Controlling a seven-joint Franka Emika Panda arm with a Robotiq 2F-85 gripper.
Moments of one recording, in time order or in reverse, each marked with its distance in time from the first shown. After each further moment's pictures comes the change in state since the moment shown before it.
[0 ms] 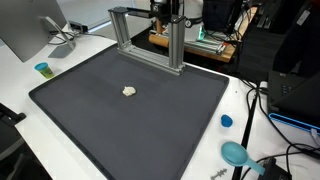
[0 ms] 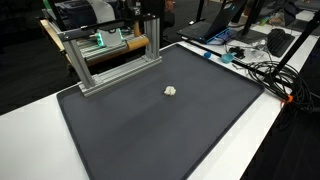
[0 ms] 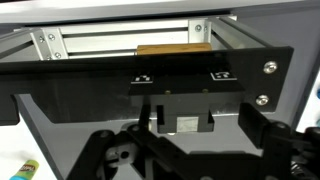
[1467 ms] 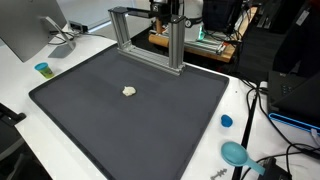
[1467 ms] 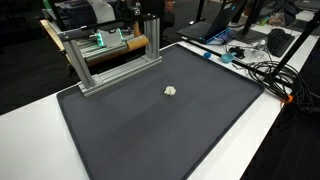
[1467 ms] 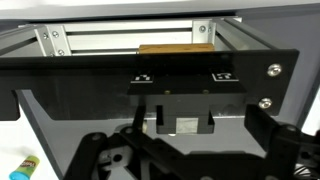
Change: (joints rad) arm -0.001 0.011 0.015 0.000 -0.019 0.006 -0.002
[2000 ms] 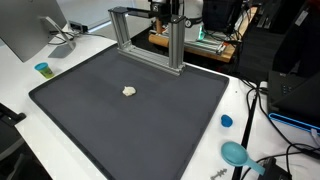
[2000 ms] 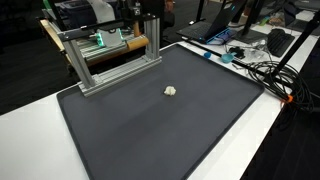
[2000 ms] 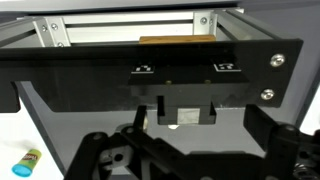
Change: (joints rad) arm -0.007 0.004 0.003 -0.001 -0.001 0.036 0.001
